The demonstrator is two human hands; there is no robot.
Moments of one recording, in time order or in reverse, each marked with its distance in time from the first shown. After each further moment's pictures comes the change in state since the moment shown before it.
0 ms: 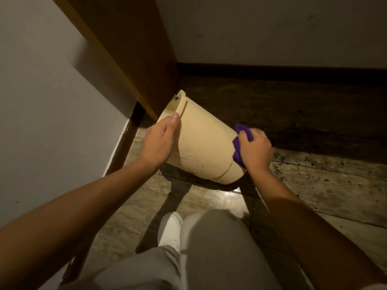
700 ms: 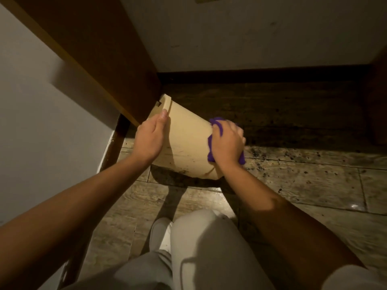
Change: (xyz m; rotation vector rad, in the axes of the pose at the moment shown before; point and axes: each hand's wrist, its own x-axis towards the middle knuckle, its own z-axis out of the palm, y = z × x) left_hand 0.018 0.030 0.021 0.061 -0.041 0.051; right_hand -0.010 -0.036 -0.013 0.008 0.055 -0.085
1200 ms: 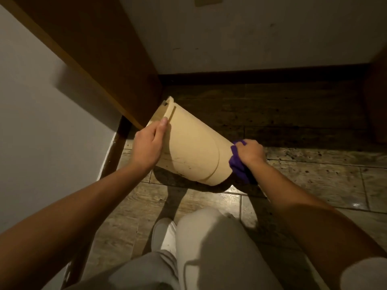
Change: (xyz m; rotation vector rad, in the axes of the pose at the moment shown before) left_hand -0.016 -0.005 -0.008 0.062 0.047 -0.007; right_hand 0.026 0.072 -0.018 -0.051 -0.324 0.357
